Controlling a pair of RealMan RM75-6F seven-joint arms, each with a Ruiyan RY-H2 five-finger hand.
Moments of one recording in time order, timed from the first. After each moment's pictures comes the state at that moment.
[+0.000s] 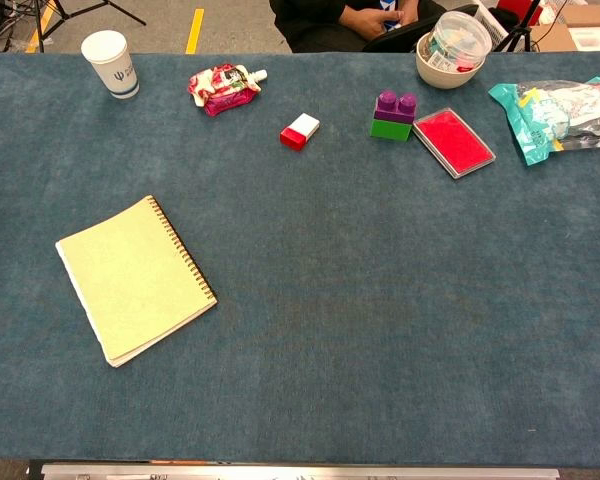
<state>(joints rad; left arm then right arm) -0.06 -1.06 -0.02 -1.67 1.54 1.51 -0.11 0.08 -1.06 0.06 -1.63 -1.51 1.47 0.20</state>
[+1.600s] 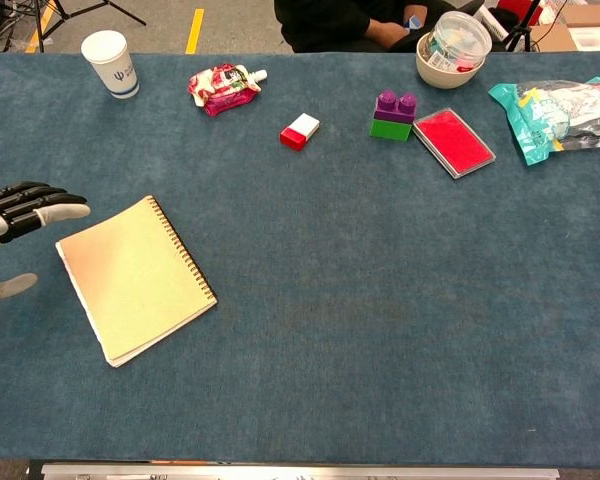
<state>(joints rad) -0.33 -1.32 0.16 -1.09 1.95 1.35 -0.32 0.09 -1.04 0.06 -1.70 -1.55 1.47 0.13</state>
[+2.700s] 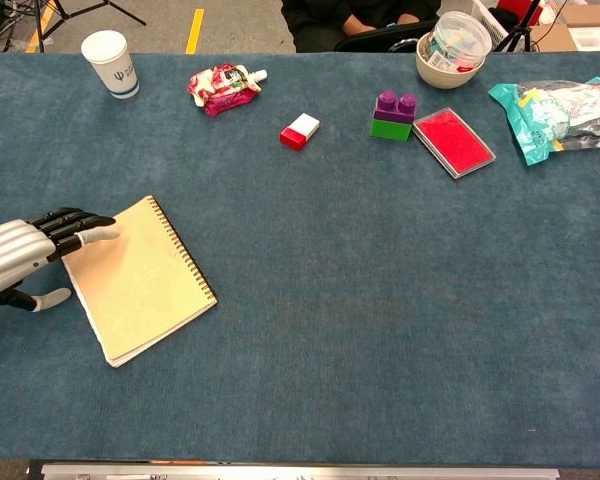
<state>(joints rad) -0.35 -1.56 0.23 -0.78 1.87 1.34 -0.40 0.07 -1.03 0.05 -1.73 -1.55 1.49 0.11</state>
